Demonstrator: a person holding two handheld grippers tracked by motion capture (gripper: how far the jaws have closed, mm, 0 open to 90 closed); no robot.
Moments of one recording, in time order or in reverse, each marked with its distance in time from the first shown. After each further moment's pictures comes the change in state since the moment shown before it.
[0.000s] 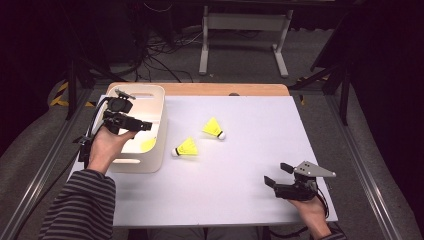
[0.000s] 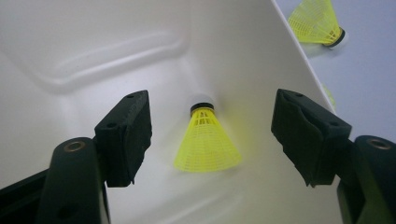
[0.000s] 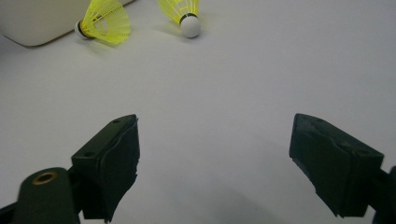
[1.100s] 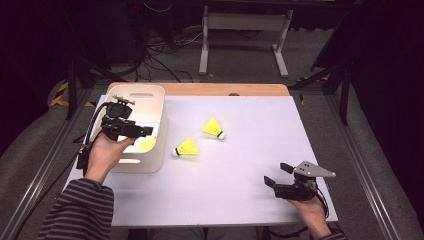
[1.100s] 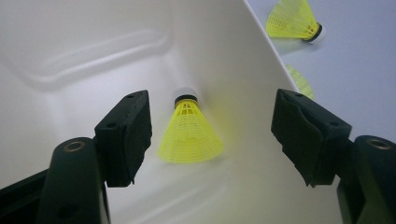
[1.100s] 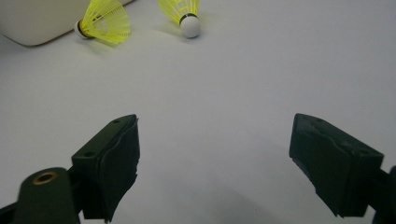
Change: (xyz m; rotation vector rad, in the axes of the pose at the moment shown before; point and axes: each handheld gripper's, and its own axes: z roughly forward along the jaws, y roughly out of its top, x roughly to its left) left arm -0.011 -0.015 -0.009 -0.035 -0.027 0.028; right arm 0.000 0.000 0.000 -0.001 -0.004 -0.001
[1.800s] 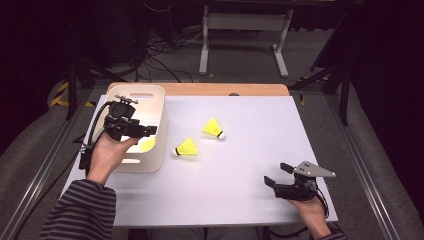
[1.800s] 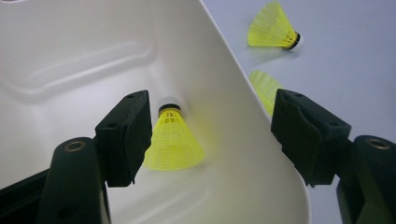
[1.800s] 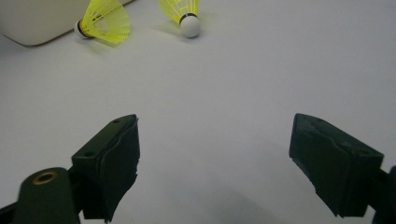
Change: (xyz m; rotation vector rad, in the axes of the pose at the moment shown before) left arm -0.013 0.004 -0.005 -0.021 -0.029 0.013; right arm 0.000 0.000 0.000 0.001 0.002 -0.001
